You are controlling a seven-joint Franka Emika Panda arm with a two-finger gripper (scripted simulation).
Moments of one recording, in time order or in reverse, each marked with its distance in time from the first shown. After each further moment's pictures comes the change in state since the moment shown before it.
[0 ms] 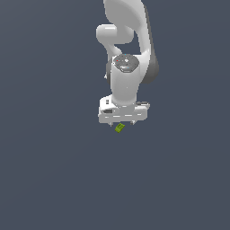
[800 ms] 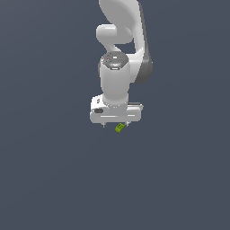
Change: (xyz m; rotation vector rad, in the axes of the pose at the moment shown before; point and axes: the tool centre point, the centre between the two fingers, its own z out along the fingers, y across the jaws) arm 0.008 0.030 -0.010 0.000 0.019 0.053
